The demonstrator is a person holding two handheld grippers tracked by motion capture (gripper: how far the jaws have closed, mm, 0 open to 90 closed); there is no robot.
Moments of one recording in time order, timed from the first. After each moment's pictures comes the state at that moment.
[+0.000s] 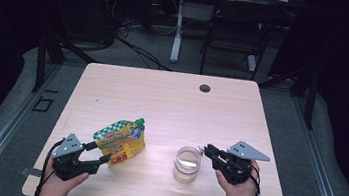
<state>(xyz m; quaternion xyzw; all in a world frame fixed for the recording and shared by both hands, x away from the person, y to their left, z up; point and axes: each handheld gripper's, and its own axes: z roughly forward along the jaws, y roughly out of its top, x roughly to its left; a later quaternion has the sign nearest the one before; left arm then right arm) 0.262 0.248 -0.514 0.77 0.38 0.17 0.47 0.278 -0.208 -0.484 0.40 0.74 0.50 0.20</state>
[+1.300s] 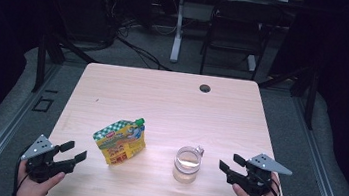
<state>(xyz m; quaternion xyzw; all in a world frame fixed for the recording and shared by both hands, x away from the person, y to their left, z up) 0.250 0.307 -0.524 0.74 0.45 0.19 0.46 0.256 -0.260 -0.501 0.47 0.72 0.47 0.20</state>
